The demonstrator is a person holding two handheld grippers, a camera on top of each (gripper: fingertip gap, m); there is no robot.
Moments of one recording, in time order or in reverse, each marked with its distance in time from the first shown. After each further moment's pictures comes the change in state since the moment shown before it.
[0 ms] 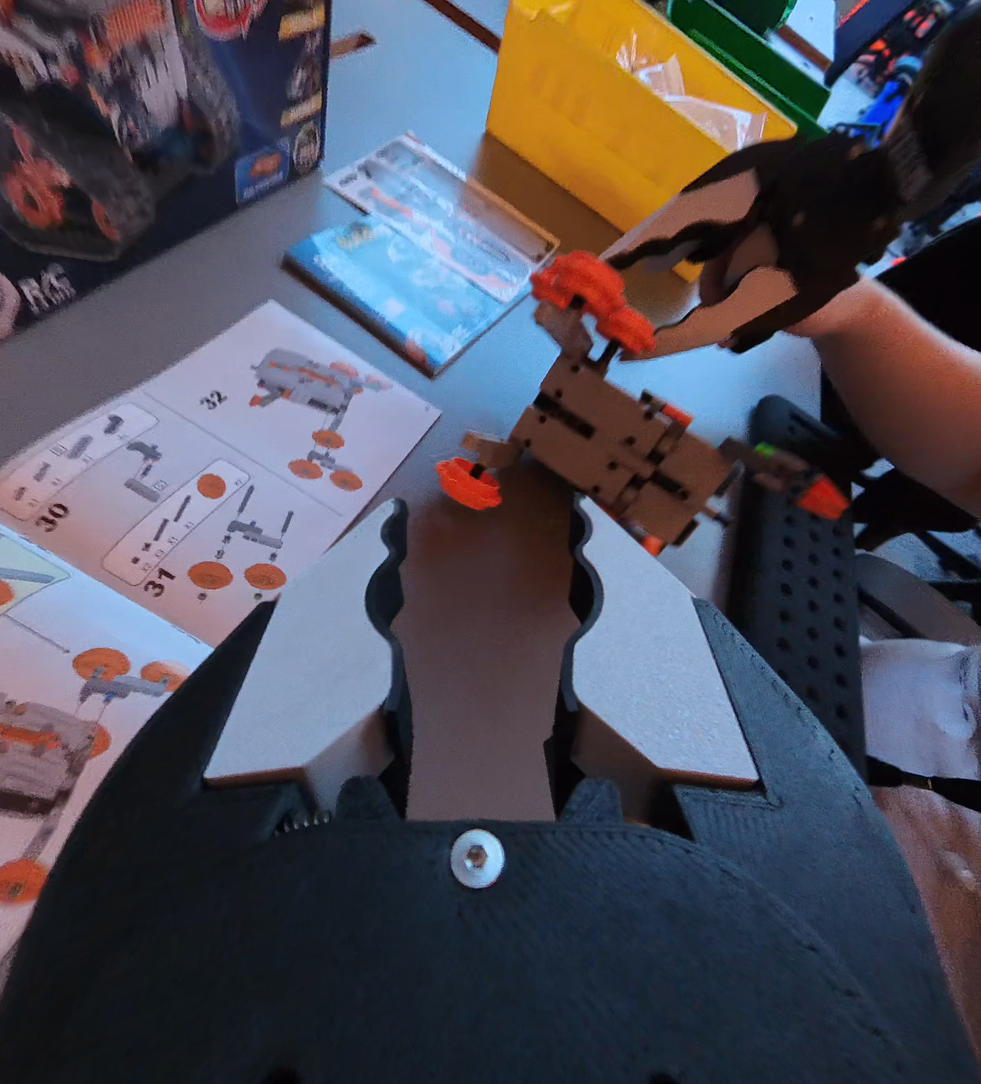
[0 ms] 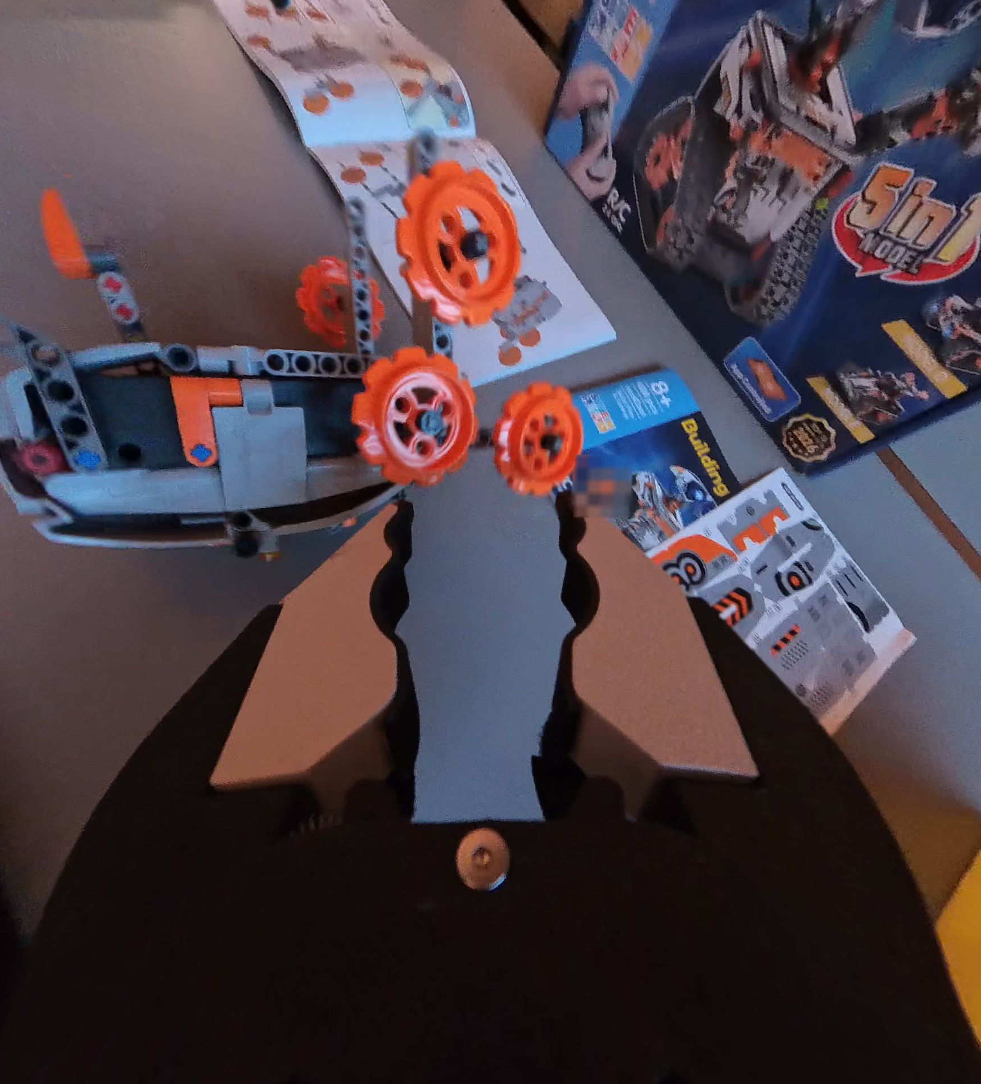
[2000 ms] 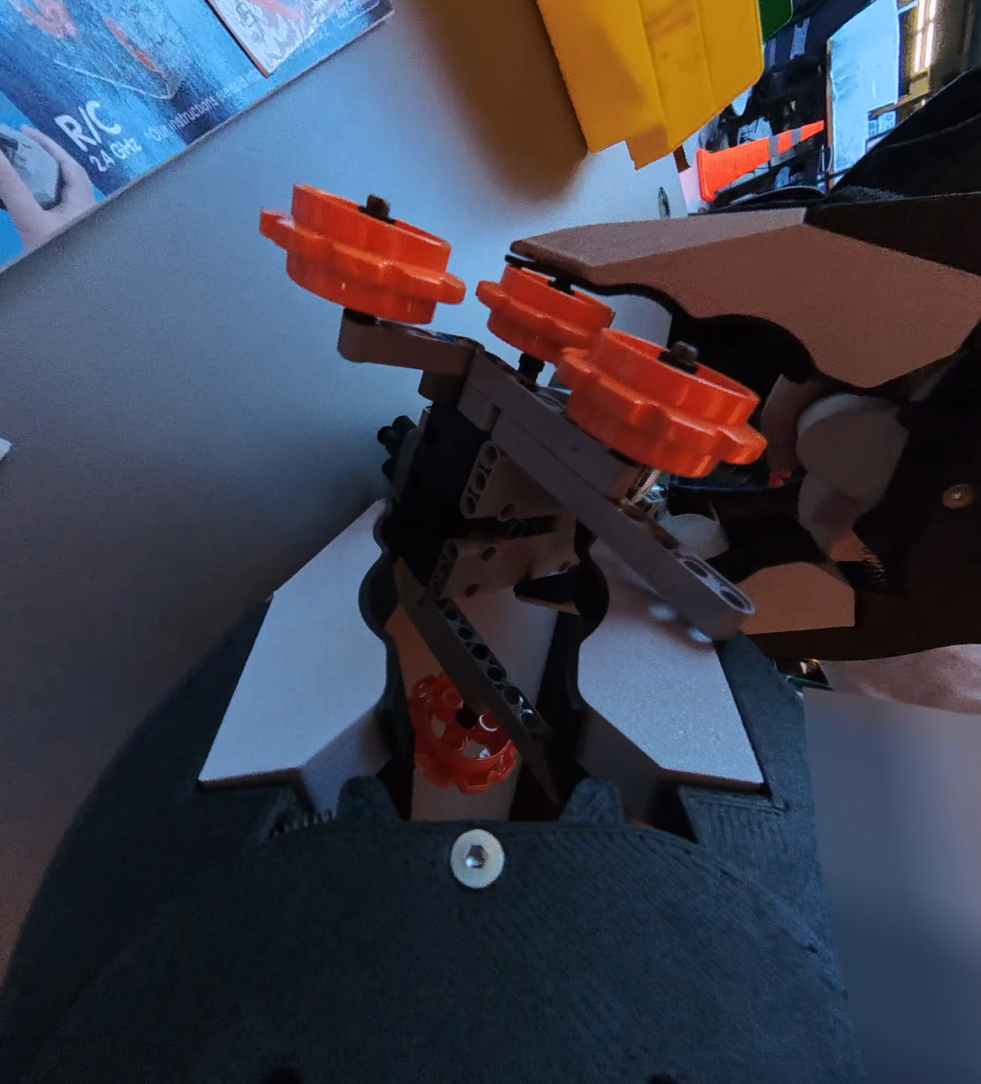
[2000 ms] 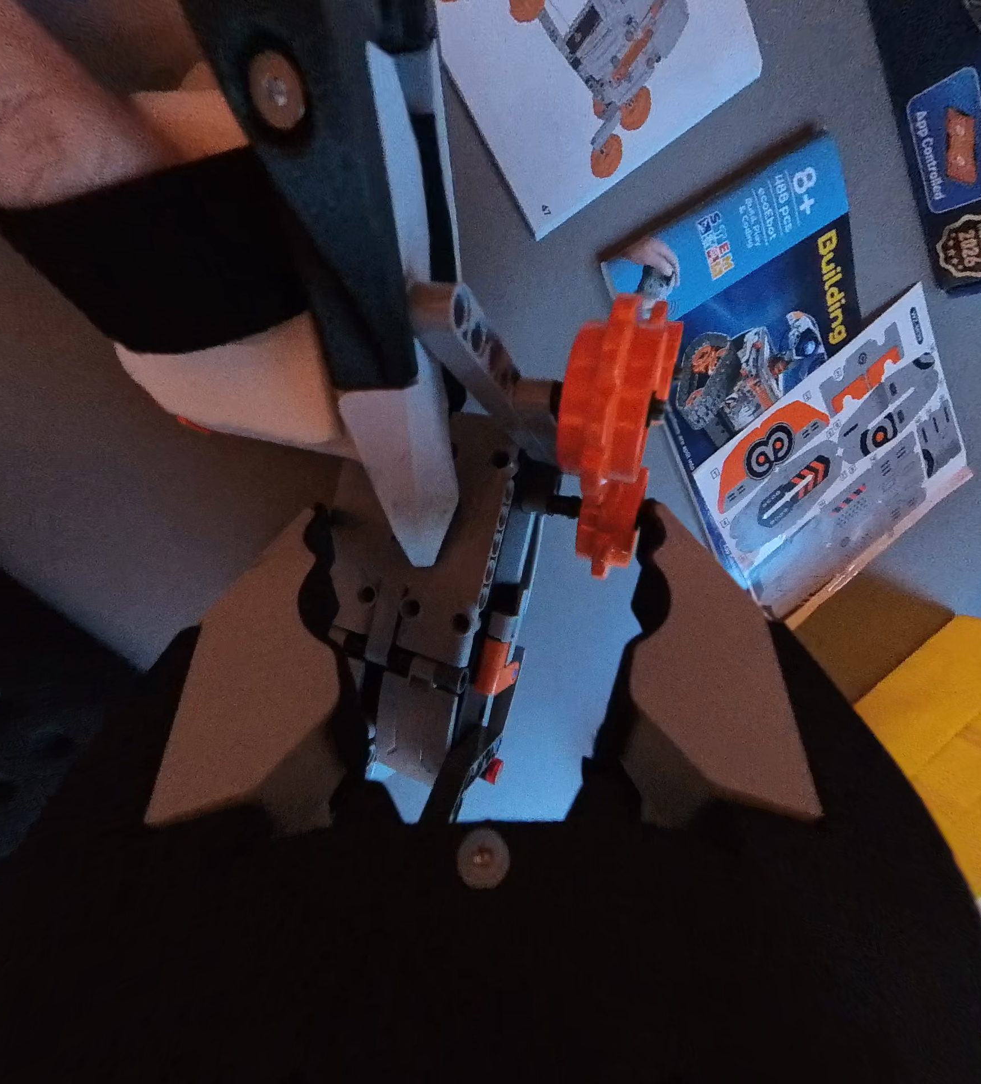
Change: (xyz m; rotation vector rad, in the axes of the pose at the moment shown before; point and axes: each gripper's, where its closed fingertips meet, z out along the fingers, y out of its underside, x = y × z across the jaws) left arm 0.086 0.018 0.152 -0.394 0.344 -0.420; right arm -0.043 0.008 0.005 -0.615 0.034 0.049
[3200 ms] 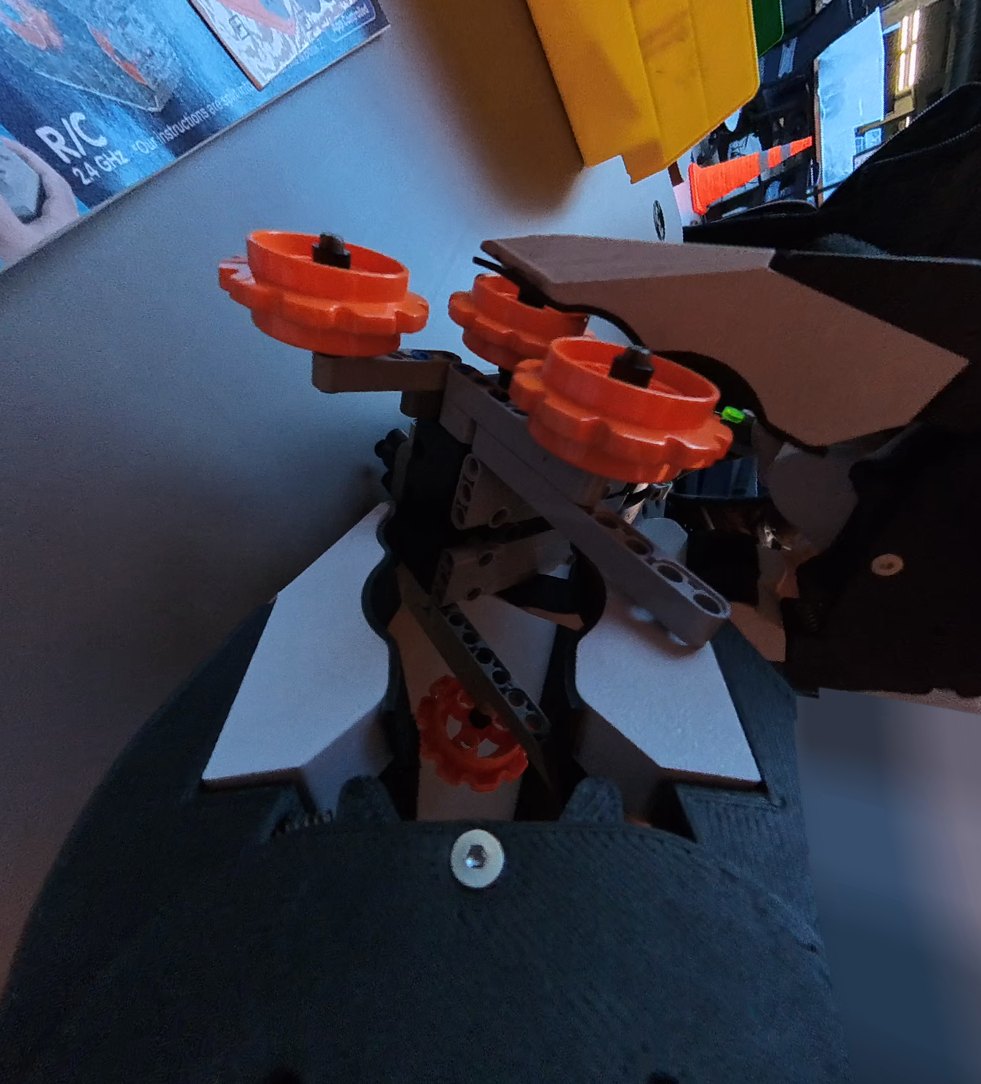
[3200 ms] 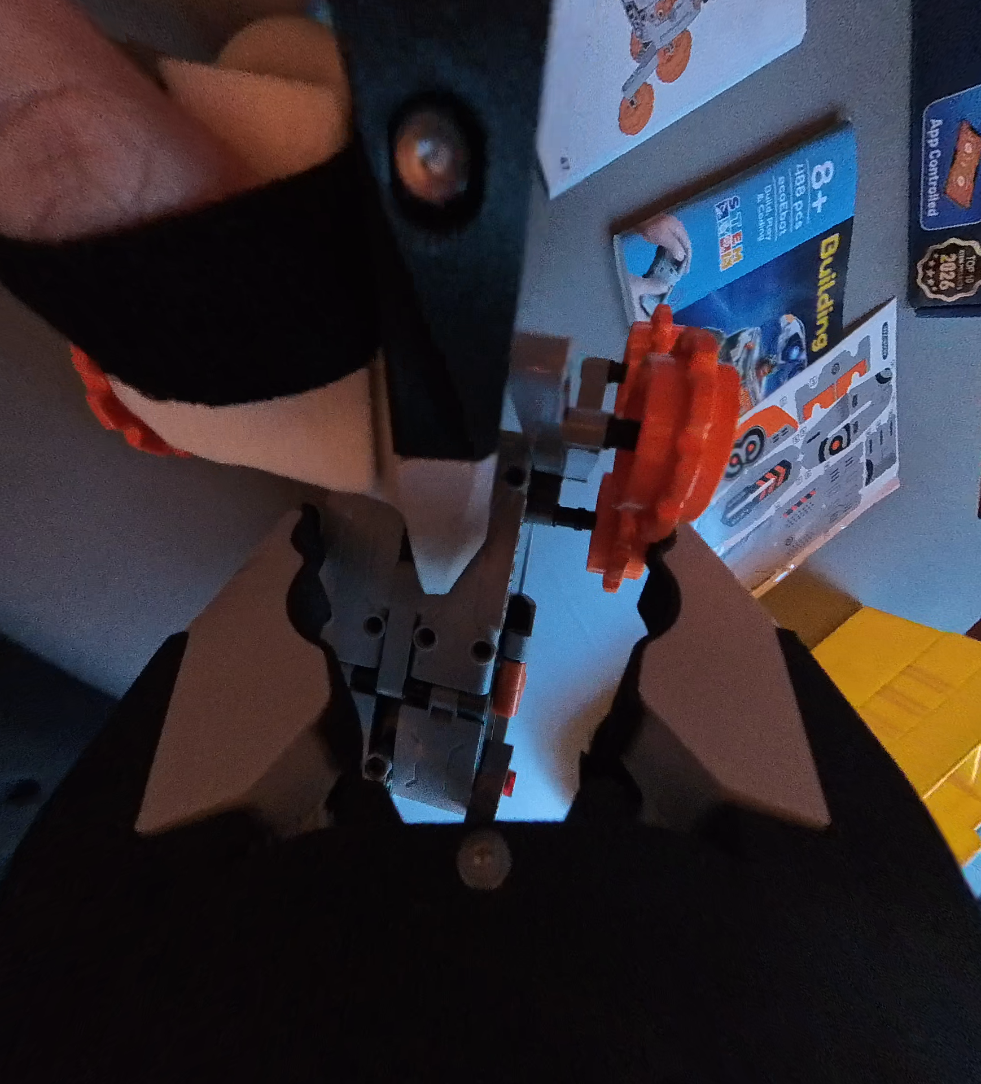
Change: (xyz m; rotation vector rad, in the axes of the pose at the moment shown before) left arm 0.001 -0.003 0.007 0.019 0.011 0.001; right arm 0.003 0.007 0.011 -0.116 0.089 -0.135
